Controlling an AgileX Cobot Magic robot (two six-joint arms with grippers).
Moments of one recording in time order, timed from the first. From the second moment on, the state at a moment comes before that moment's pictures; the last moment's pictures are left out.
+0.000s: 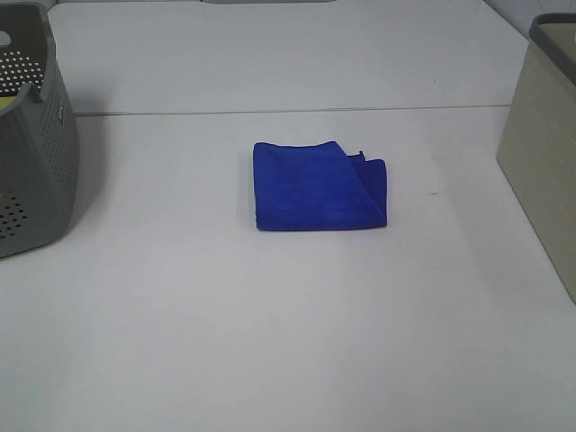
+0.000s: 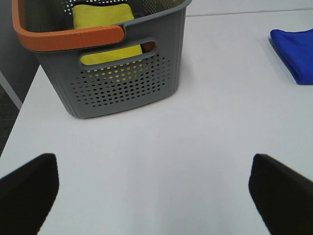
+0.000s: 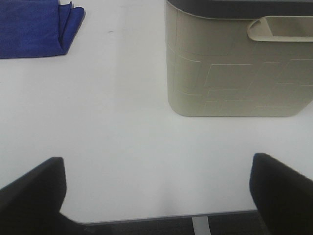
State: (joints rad) left arm 0.03 -0.01 -0.51 -0.03 1.05 0.08; right arm -0.07 0.00 -0.45 0.00 1.10 -0.09
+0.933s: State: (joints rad) left arm 0.03 -0.01 -0.51 -0.03 1.05 0.11; right arm -0.07 0.00 -0.45 0.00 1.10 -0.09
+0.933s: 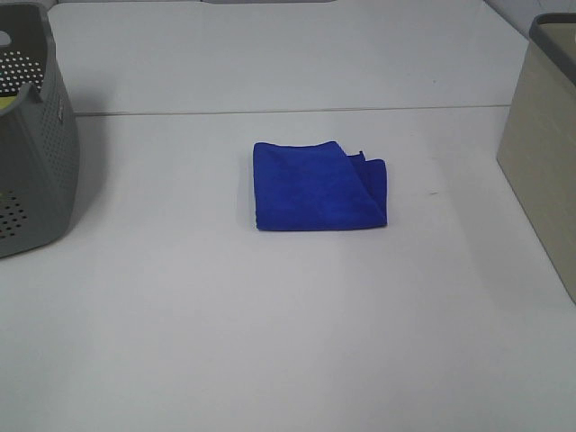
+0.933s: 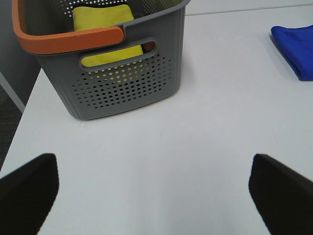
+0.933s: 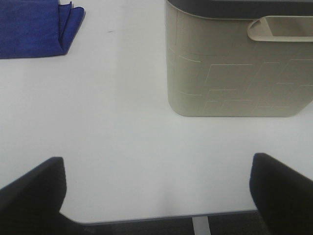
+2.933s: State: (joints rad) left arm 0.03 -0.01 -0.51 0.01 1.05 0.13; right arm -0.07 1.18 -1.22 0.17 1.21 -0.09
